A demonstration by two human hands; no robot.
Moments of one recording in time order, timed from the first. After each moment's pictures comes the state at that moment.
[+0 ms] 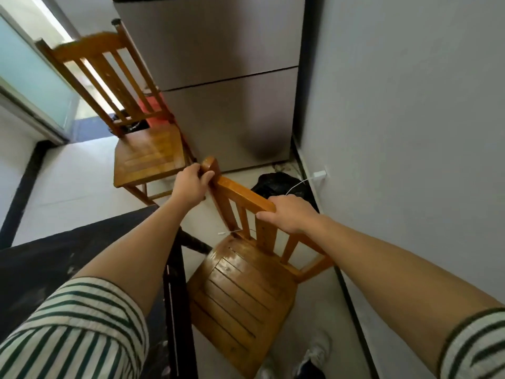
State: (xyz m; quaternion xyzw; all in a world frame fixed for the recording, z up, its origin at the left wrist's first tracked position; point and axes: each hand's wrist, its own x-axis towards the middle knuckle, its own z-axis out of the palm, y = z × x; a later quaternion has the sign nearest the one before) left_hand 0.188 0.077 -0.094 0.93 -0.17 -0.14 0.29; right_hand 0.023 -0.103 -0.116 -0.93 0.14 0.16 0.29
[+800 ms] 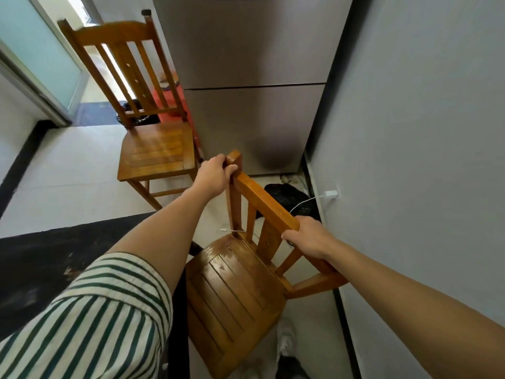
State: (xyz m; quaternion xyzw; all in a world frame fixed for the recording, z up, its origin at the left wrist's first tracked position) left_hand 0.253 0.069 -0.100 0.92 -0.17 -0.16 0.31; right_hand 0.052 -0.091 -0.129 -0.86 0.23 0.21 0.40
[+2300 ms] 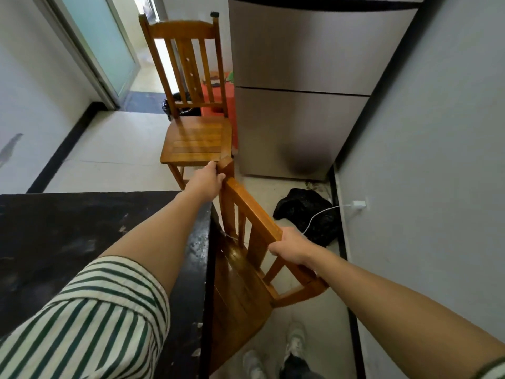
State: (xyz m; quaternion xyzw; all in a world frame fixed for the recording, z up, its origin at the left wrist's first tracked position) left_hand 0.227 0.221 -0.082 0.94 -0.08 -0.18 0.28; right_hand 0.059 0.050 -0.104 -0.82 0.19 0.31 0.45
